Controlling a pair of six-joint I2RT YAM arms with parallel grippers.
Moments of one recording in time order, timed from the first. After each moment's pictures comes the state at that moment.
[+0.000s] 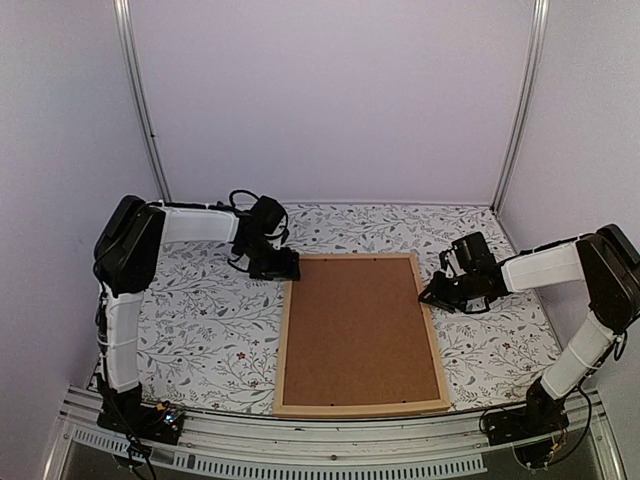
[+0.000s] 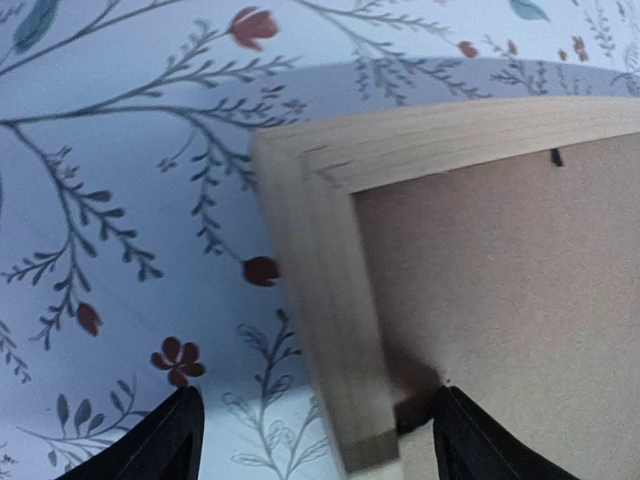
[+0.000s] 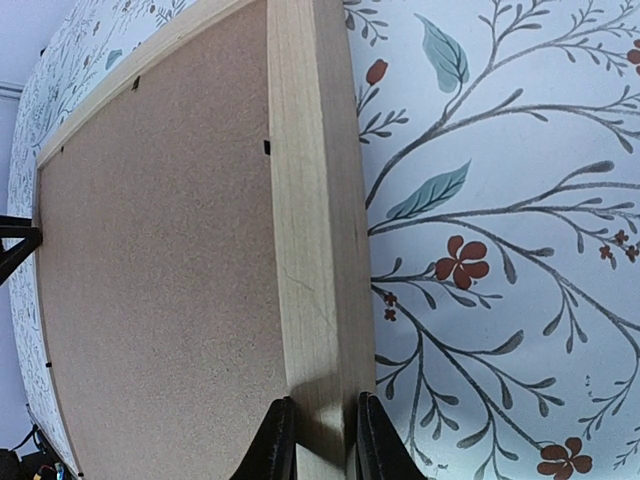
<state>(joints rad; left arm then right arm) -0.55 2.15 1.55 -0.56 0.10 -0.40 0.41 1.63 0.73 -0.03 -0.24 0.65</state>
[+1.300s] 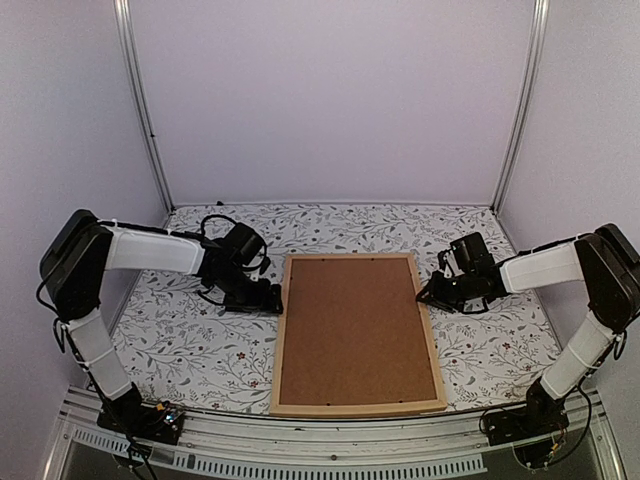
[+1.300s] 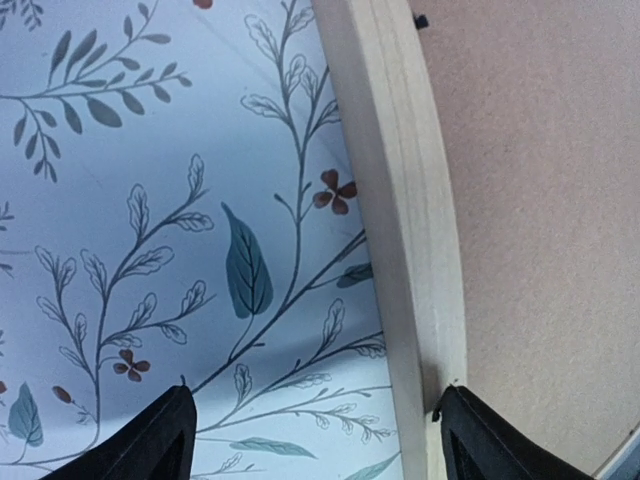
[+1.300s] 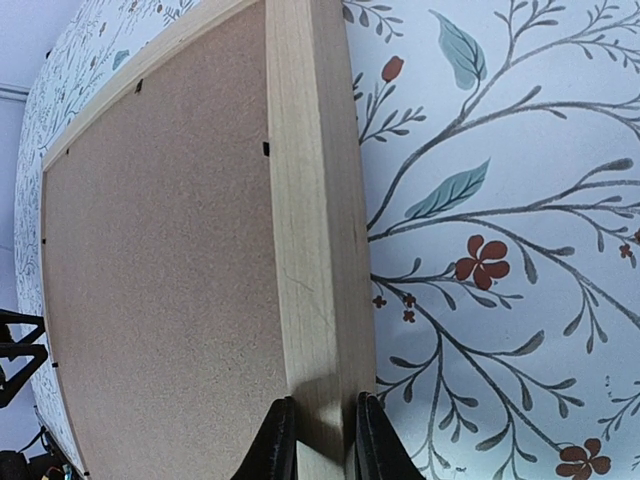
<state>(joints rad) -0.63 1.78 1.05 -0.46 0.12 -0.48 0.42 1.63 0.73 -0.02 -0.24 0.67</state>
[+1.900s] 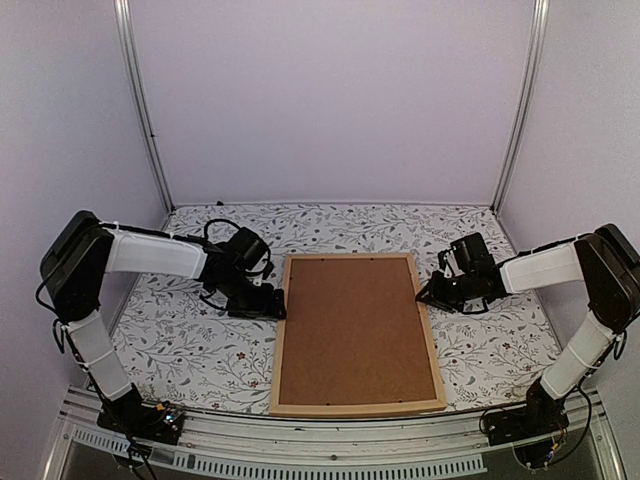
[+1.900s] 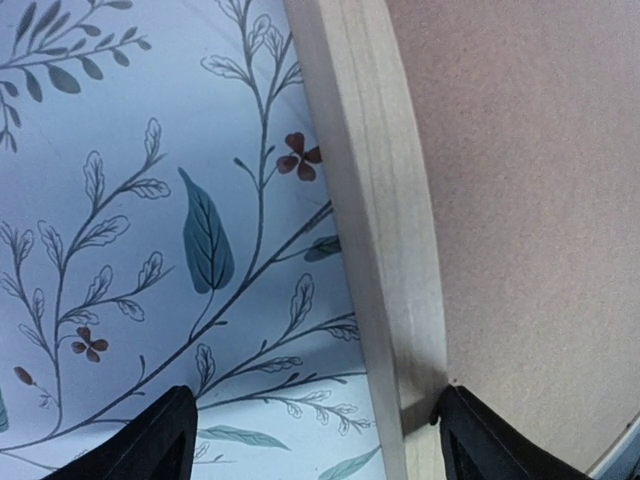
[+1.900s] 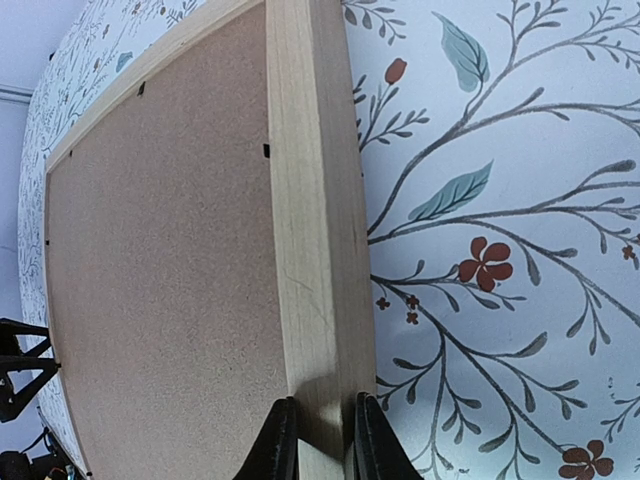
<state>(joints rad) -0.66 1.78 1.03 -0.45 0.13 -0.52 0.42 1.64 0.73 0.00 -0.25 0.68</state>
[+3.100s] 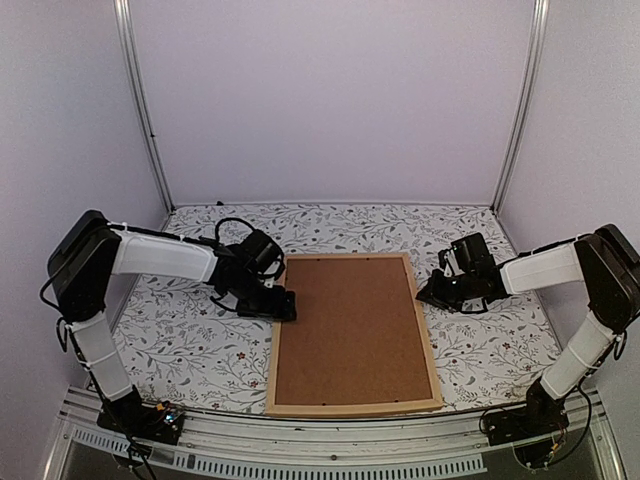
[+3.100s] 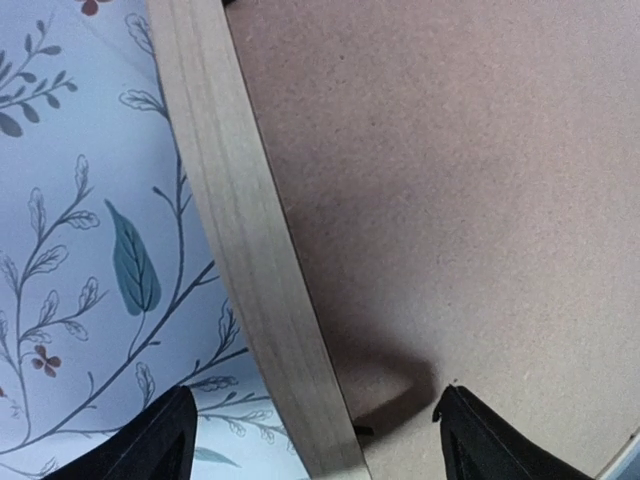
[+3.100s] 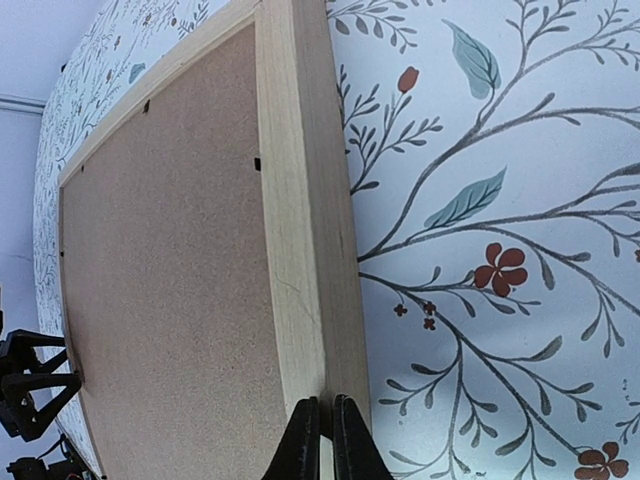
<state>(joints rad) -0.73 1.82 1.08 -0.42 0.07 -0.53 0.42 1.63 0.72 0.03 -0.26 0.71</state>
